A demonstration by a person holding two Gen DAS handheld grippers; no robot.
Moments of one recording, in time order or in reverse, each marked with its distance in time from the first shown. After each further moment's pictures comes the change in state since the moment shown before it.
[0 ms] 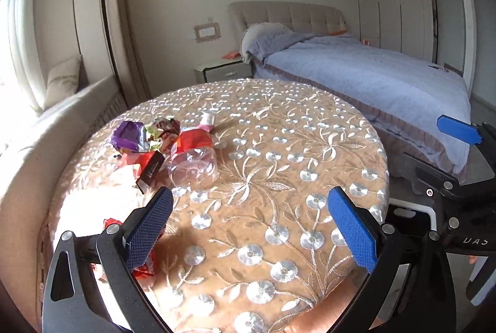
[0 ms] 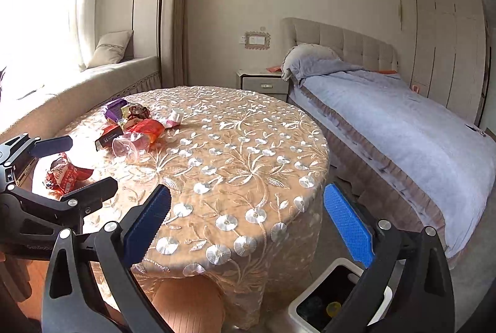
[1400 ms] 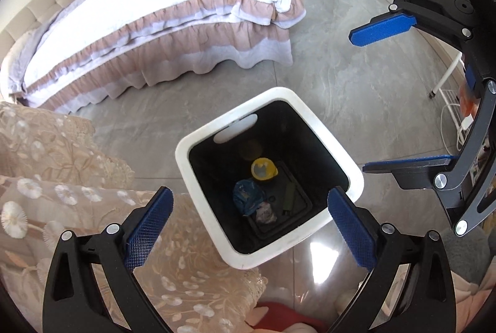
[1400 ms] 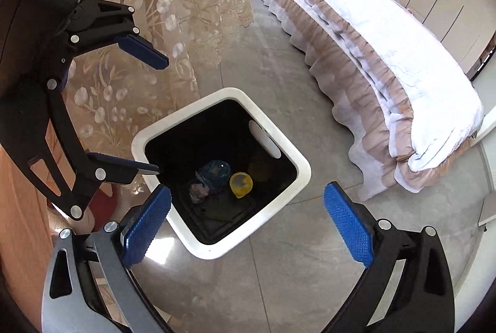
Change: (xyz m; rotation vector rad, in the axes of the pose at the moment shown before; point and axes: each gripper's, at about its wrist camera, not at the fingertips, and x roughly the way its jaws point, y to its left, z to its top) left arm 0.145 -0.336 -0.083 0.828 0.320 -0.735; right arm 0.027 -0.216 -0.200 -0.046 0.554 -0.134
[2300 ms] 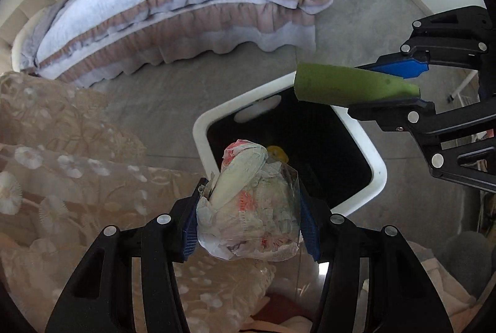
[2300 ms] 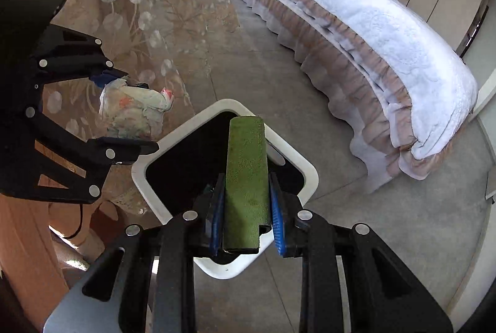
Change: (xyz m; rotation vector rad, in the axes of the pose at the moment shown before) left arm 0.030 0.011 -0.008 -0.056 0.105 0.025; right arm 0.035 0.000 0.004 0.055 0.032 0.034
